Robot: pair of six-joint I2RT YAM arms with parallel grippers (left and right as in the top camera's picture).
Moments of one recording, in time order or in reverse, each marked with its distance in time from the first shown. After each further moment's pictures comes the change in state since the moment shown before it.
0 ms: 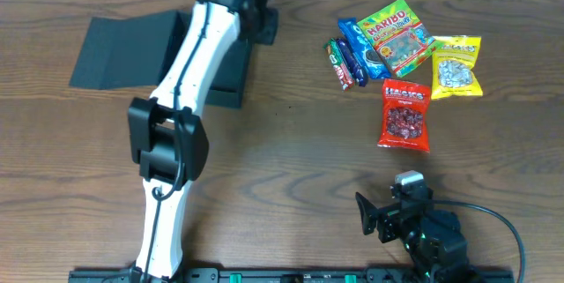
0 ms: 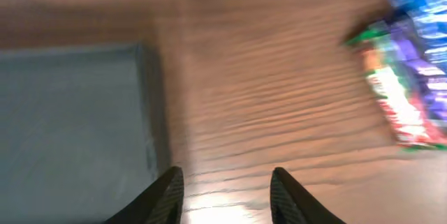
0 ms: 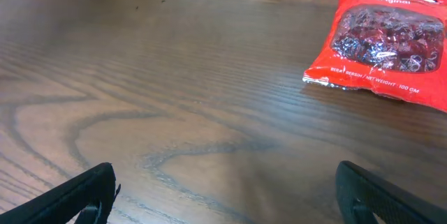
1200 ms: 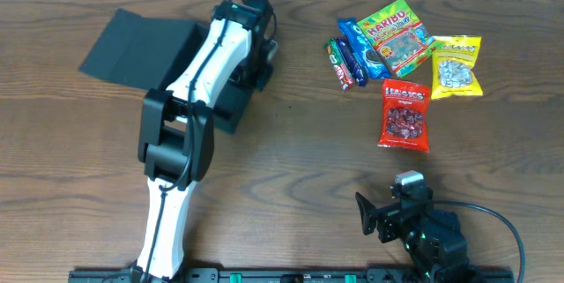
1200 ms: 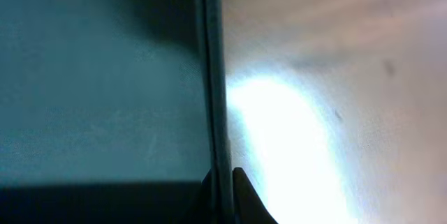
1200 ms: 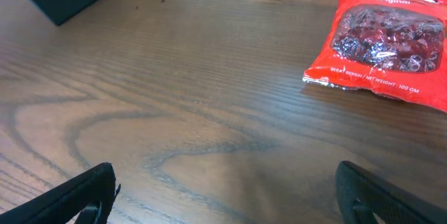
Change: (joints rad) left arm -0.042 0.012 -0.195 -0.246 -0.037 0.299; right arm 0.000 0.000 0.000 0.000 0.000 0.000
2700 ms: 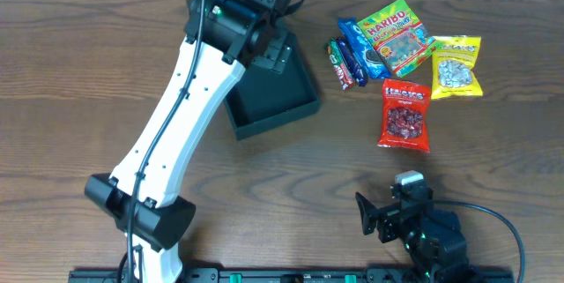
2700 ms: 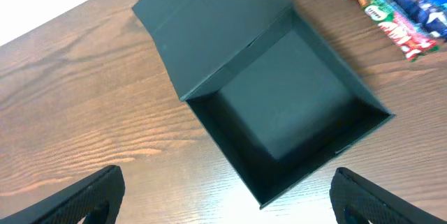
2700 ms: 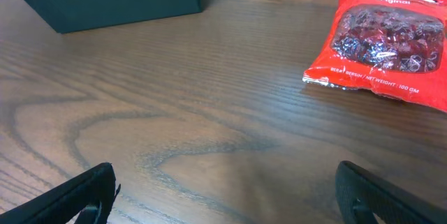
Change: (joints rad) left arm -0.155 -0.386 0.220 -0.101 -0.343 -0.226; right arm 0.000 0.000 0.000 0.000 0.000 0.000
